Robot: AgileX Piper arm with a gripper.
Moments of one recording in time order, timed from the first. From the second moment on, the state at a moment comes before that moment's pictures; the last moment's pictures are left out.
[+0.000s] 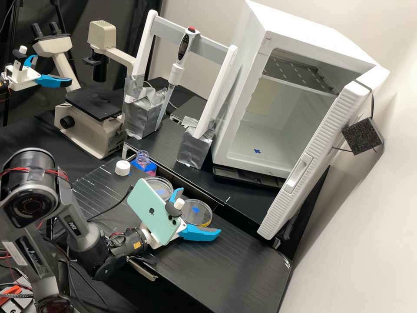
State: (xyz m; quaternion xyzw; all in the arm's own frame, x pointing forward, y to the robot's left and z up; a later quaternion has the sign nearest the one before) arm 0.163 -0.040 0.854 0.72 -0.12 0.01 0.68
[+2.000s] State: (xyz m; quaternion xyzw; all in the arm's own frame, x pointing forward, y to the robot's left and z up) arm 0.159 -0.055 0.855 0.68 -0.10 -0.01 0.72
